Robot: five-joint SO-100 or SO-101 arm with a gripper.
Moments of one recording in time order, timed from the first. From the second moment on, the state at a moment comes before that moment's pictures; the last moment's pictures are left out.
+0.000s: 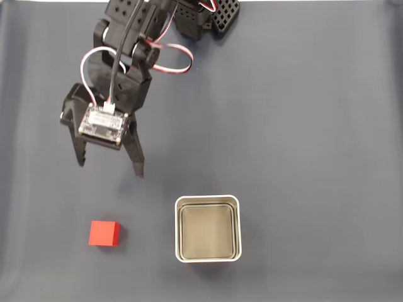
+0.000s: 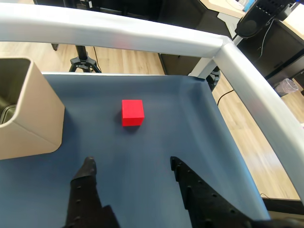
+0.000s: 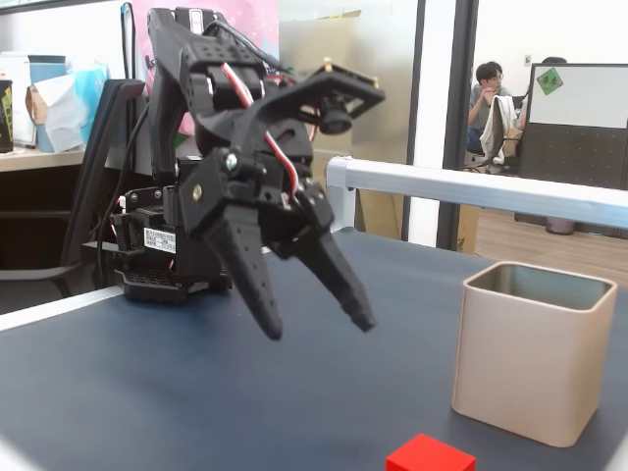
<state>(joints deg) 26.5 97.4 118.7 13.8 -108.3</state>
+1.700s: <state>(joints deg) 22.1 55.1 92.3 -11.3 -95.9</state>
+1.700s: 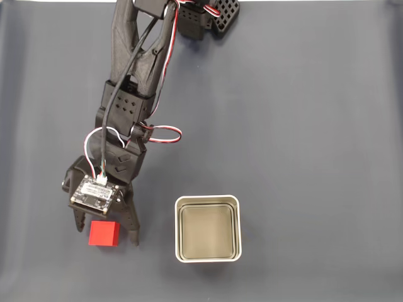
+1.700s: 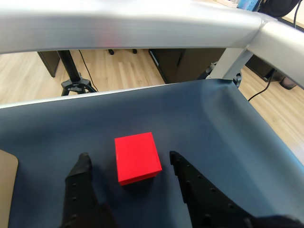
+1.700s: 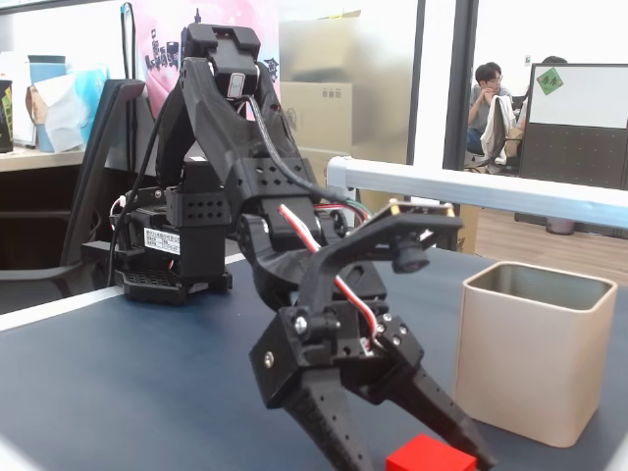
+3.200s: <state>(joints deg) 8.0 88.8 91.8 23.4 -88.2</state>
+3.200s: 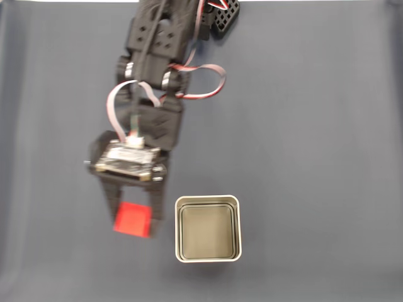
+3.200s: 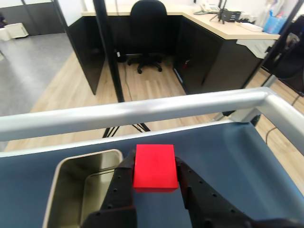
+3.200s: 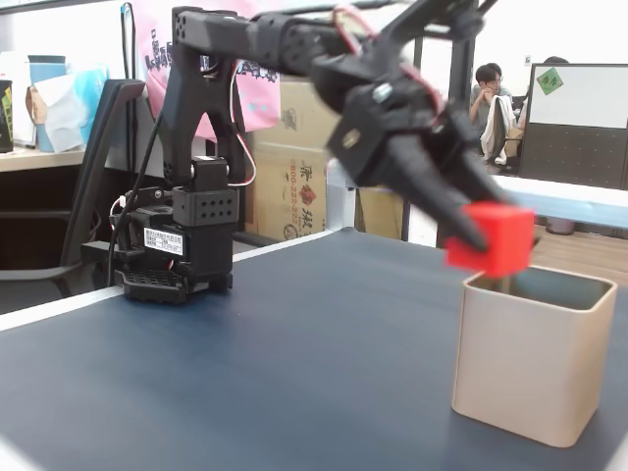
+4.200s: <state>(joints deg) -3.4 90.0 95.1 24.1 -89.1</state>
